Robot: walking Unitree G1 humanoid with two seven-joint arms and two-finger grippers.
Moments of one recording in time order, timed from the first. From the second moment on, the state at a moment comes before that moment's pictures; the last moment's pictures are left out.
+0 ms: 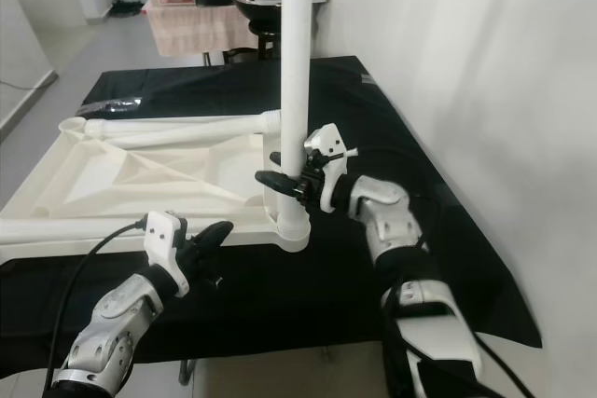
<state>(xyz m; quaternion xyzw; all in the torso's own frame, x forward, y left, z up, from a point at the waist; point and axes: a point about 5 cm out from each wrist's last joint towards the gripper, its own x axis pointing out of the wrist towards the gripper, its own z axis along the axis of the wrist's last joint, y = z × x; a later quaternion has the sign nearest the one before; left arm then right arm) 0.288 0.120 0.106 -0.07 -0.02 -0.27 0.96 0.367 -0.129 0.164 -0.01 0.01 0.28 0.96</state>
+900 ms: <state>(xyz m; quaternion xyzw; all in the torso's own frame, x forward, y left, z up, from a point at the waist) 0.293 0.120 0.107 -0.09 -0.02 -0.27 0.96 0.378 -0.112 0.184 -0.03 0.02 0.43 0.90</state>
